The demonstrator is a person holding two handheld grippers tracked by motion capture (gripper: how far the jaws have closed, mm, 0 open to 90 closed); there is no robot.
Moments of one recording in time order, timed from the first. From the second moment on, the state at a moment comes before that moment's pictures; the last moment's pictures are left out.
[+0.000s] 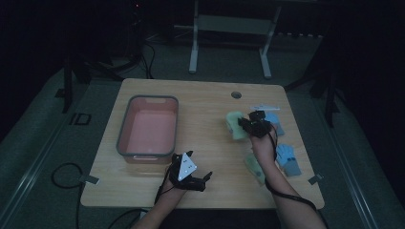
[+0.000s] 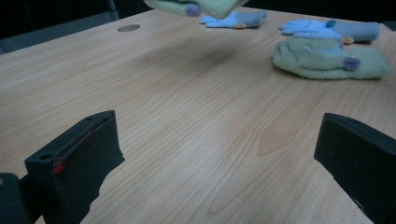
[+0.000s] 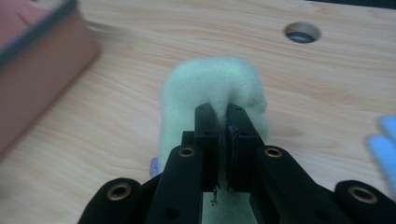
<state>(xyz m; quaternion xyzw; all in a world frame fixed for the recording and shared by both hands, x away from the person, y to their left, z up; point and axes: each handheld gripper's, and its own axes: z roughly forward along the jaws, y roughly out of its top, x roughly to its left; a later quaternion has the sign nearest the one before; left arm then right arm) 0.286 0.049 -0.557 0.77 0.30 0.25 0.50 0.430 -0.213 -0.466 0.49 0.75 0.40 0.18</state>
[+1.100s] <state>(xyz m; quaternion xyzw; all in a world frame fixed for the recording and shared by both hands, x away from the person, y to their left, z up) 0.285 0.050 -0.557 0.77 0.29 0.25 0.51 0.359 -0.162 -0.554 0.59 0.68 0.40 0.16</state>
